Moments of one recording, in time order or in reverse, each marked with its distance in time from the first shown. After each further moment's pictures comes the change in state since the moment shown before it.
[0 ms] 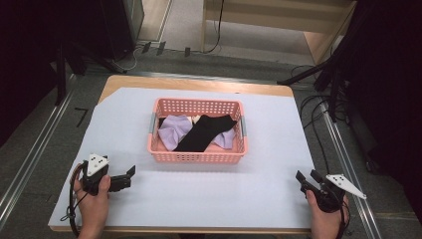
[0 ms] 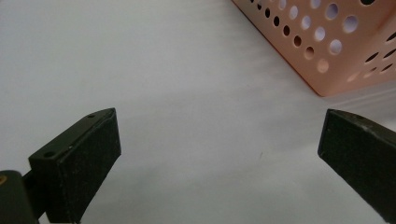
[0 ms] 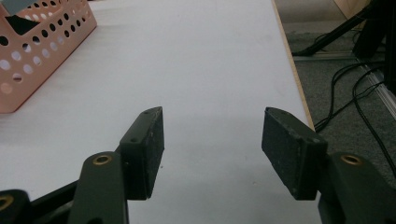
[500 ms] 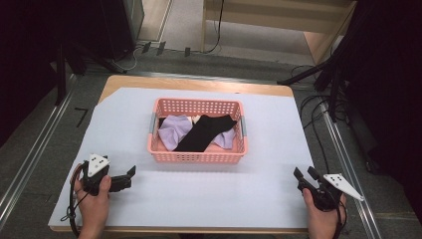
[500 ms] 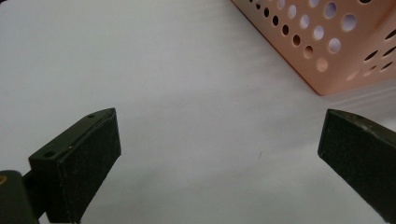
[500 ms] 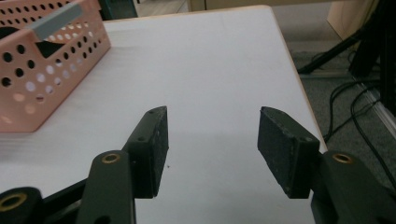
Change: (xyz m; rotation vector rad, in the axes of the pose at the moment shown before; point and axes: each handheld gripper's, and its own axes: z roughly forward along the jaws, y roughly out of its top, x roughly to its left) left arm -0.001 0.000 0.000 -0.006 0.007 0.014; right arm 0.023 0.009 -0.003 -0.071 0.000 -0.023
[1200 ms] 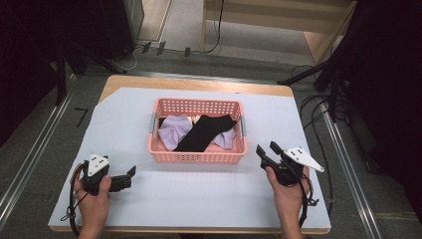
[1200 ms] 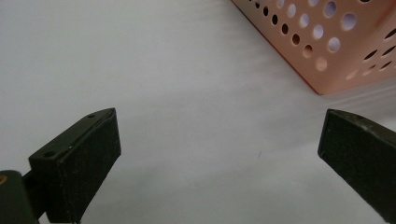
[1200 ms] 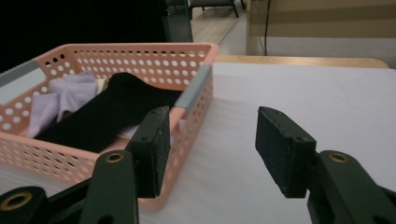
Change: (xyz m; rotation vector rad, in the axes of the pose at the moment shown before) left arm 0.000 0.000 0.000 0.006 -0.010 -0.007; right arm 0.104 0.053 0.044 -0.047 0.190 -0.078
